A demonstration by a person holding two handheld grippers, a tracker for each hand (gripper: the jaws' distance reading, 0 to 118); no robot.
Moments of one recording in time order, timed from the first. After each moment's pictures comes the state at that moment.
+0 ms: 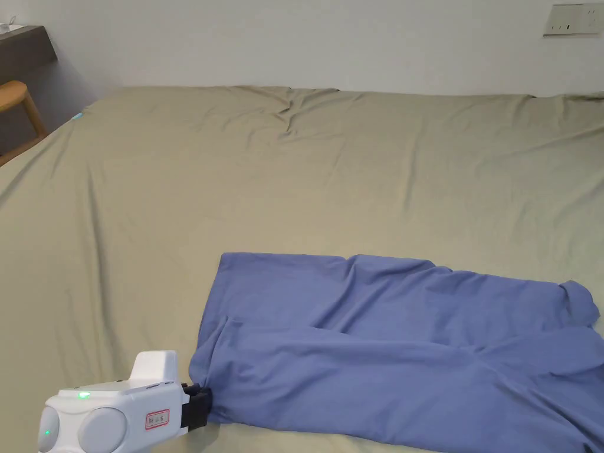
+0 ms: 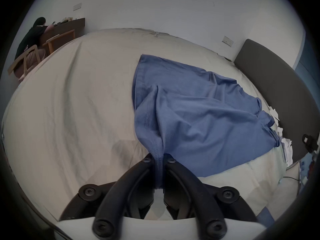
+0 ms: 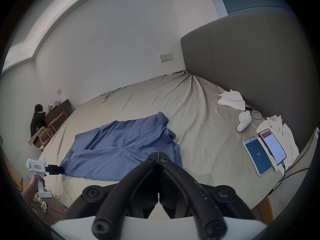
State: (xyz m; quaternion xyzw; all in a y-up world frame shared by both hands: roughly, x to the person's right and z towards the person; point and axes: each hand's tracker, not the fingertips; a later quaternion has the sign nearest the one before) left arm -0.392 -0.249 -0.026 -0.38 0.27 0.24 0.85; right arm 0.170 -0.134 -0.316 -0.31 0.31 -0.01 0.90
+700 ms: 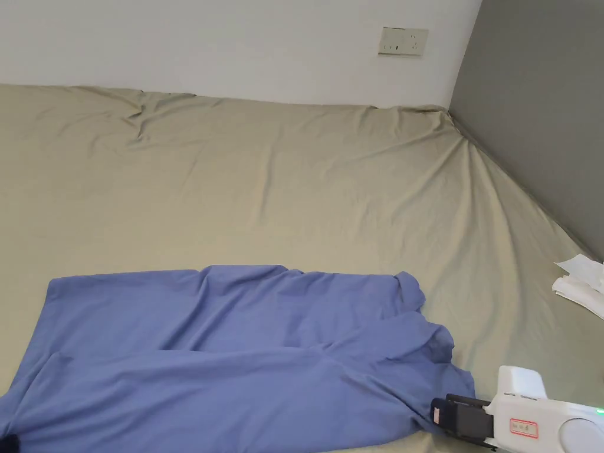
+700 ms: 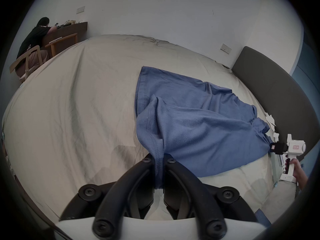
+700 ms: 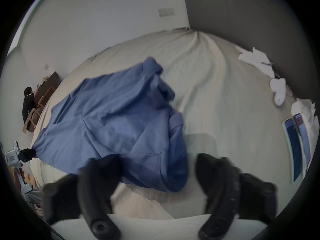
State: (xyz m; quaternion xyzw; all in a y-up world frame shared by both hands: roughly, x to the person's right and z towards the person) left arm -0.383 -0.223 -0.020 -0.35 0.28 0.24 0.86; right arm 0.095 -0.281 -0.449 -0.48 0.30 0.06 0.82
